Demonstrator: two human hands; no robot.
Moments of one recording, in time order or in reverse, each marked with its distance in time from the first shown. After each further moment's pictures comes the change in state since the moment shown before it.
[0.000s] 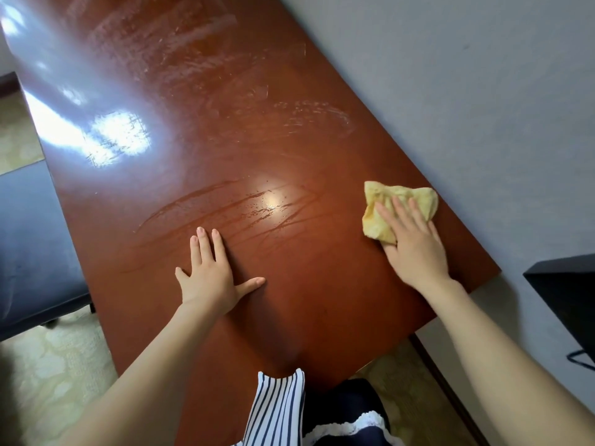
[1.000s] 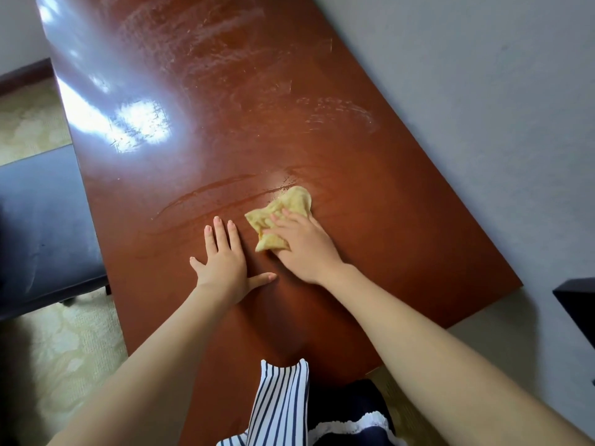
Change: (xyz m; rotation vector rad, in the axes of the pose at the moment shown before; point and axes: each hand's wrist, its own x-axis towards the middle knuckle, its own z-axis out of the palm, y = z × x) left_hand 0.005 0.003 -0.005 0.016 -0.080 -0.011; right_hand 0.024 -0.170 0.008 0.337 -0.151 -0.518
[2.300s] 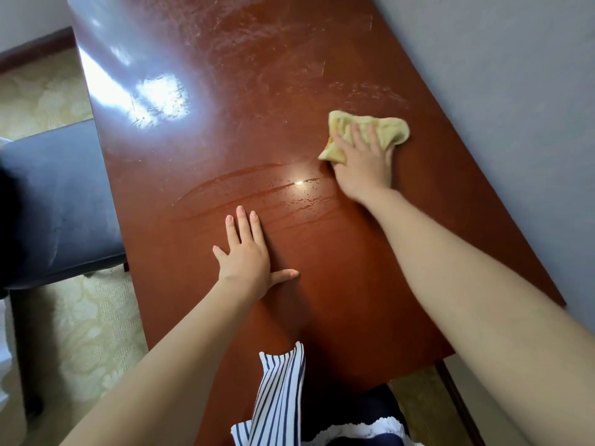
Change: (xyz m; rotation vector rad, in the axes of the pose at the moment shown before) left_hand 0.000 0.005 -0.009 0.042 -0.020 0.003; right_hand 0.090 0.069 -0.052 -0.246 0.137 0.389
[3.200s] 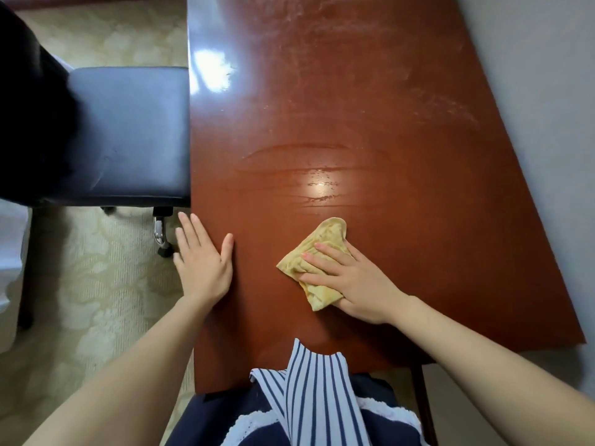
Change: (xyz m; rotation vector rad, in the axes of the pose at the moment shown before) left_hand -0.049 -0.118 0.102 -0.670 0.428 -0.412; right_hand -0.178 -0.034 0.054 -0.140 -0.308 -1.018
